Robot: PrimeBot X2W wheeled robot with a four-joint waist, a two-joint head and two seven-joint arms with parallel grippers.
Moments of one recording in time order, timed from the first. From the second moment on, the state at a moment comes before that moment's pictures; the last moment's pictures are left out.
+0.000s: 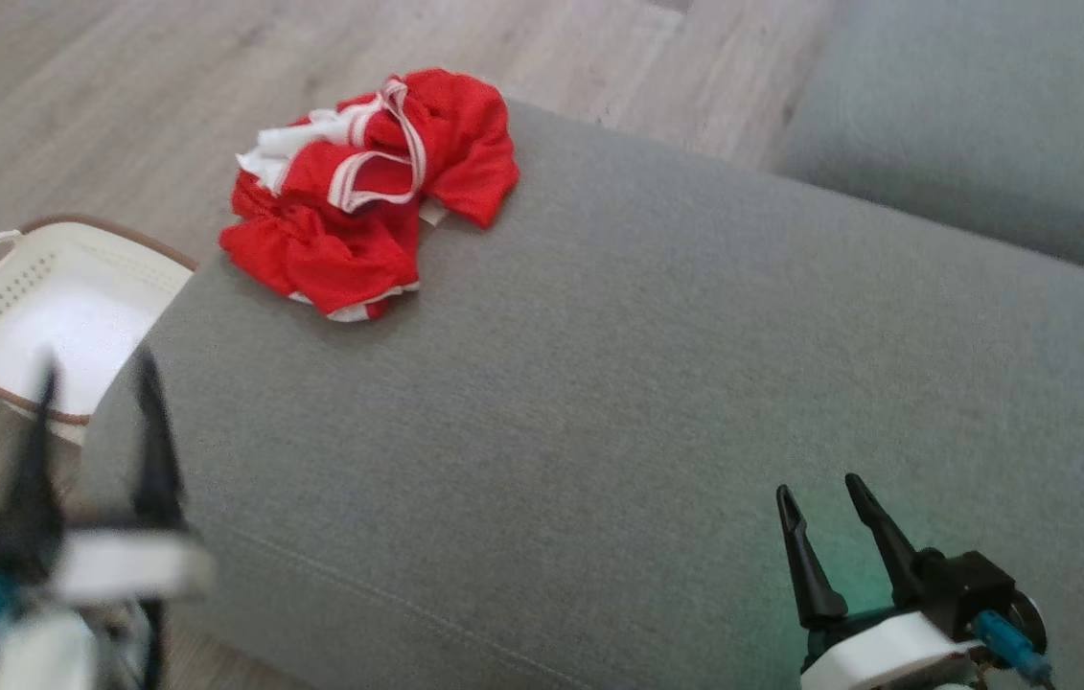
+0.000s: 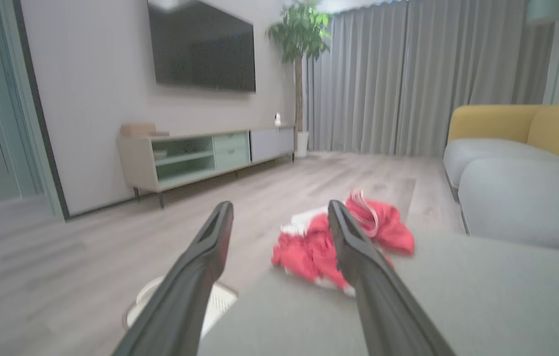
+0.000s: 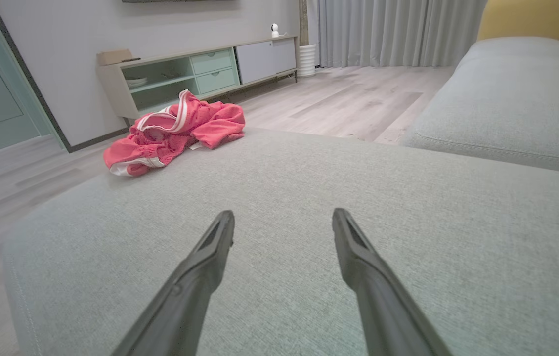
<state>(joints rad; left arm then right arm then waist) 0.01 0.22 -0.04 0.03 -0.20 0.08 -0.16 0.07 -0.04 0.16 0.31 0.14 0.13 -0.25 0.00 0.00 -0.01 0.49</state>
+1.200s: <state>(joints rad) -1.05 0.45 -0.01 0.83 -0.34 -0.11 0.24 -0.13 -0.05 0.04 -0.08 -0.14 0.13 -0.13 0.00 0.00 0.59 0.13</state>
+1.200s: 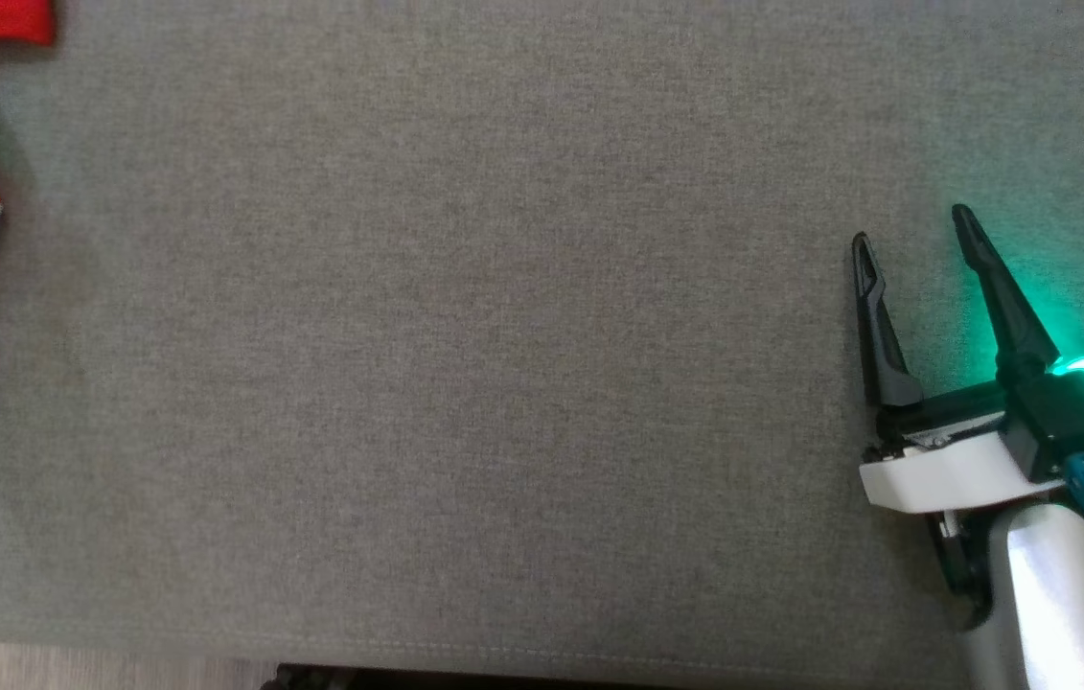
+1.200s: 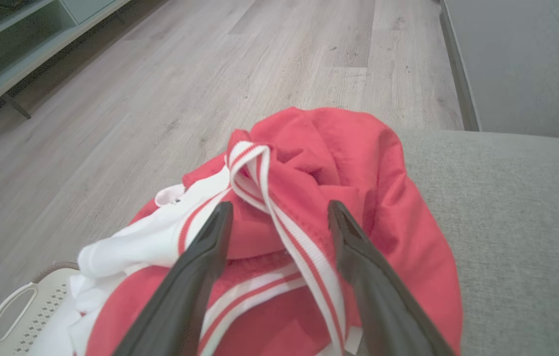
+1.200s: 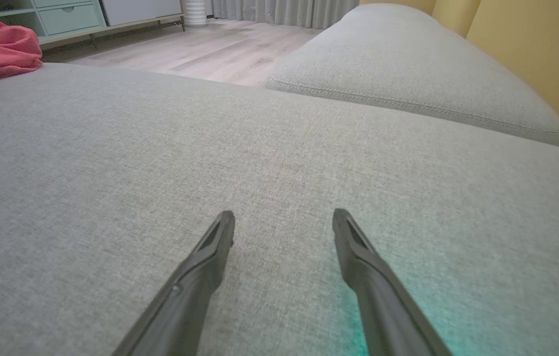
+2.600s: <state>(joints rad) -1.24 0.58 -0.57 0.59 -0.42 -0.13 0.20 -0.06 -0.05 0.05 0.25 0.07 0.13 -0.25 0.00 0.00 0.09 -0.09</state>
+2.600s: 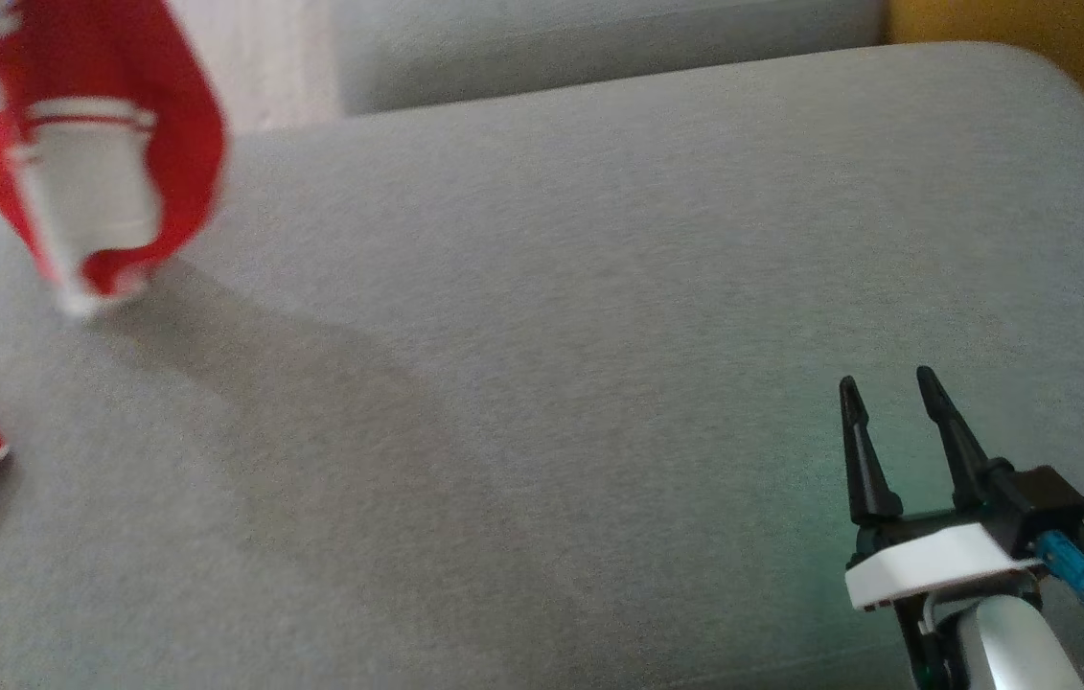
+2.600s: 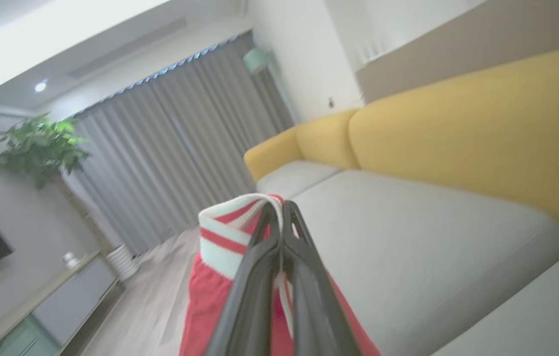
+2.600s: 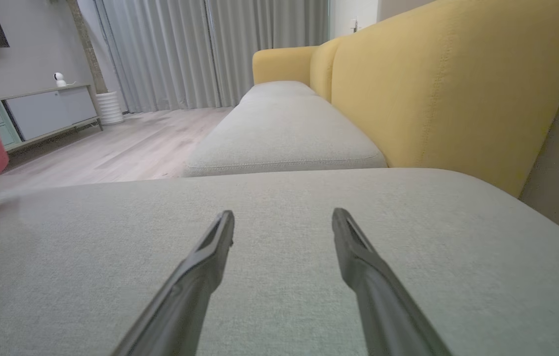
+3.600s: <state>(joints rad) -0.86 0.40 -0.53 0.77 -0.62 0.05 -0.01 -0.18 -0.05 0.08 0.22 0.13 0.13 -0.25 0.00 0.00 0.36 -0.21</state>
